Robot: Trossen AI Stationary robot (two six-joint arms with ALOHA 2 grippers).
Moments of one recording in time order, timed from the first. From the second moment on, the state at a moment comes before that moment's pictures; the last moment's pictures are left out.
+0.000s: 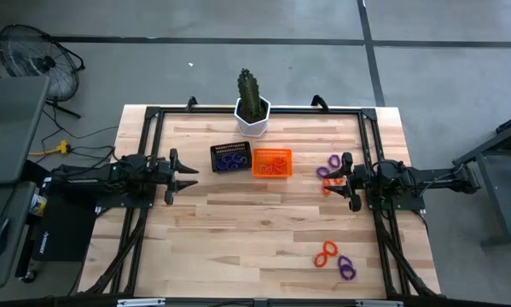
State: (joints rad) left arm 0.04 0.02 0.07 -0.16 0.01 -0.01; right arm 0.04 0.07 0.01 0.03 0.00 0.08
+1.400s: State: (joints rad) left arm 0.04 0.02 0.07 -0.11 0.01 -0.01; right arm 0.04 0.07 0.01 0.03 0.09 0.13
